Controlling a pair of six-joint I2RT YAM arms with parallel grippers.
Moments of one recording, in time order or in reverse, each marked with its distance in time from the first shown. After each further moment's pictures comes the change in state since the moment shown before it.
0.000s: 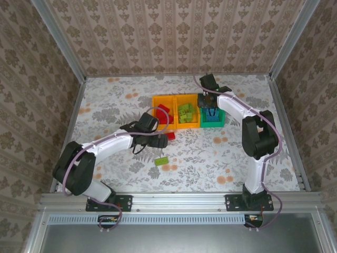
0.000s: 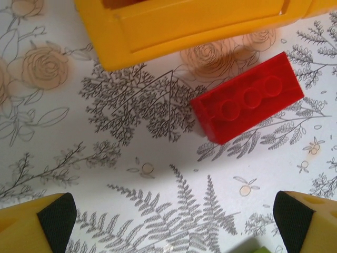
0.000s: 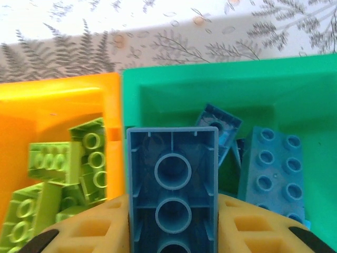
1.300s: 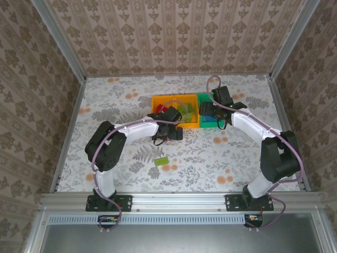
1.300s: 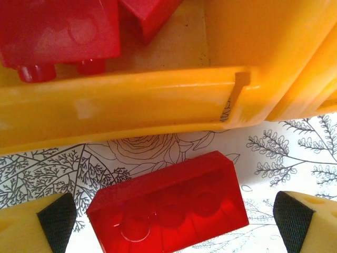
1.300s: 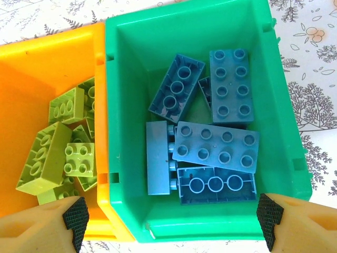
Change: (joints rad) left arm -0.116 0.392 0.376 -0.121 -0.103 -0.276; right arm -0.005 -0.365 -0.409 0.177 -0.055 0.060
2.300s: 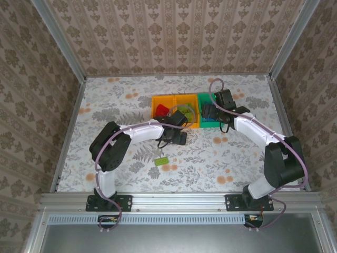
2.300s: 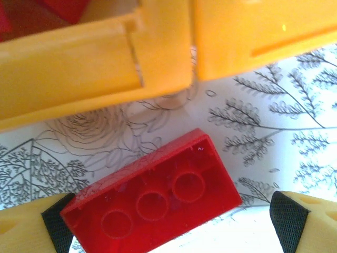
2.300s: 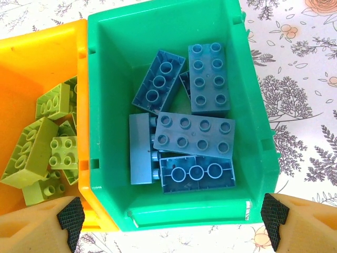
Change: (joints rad) left arm -0.072 0.029 0.019 -0.007 -0.033 0.099; right arm -0.009 -0.071 -0.079 0.024 0.035 0.000
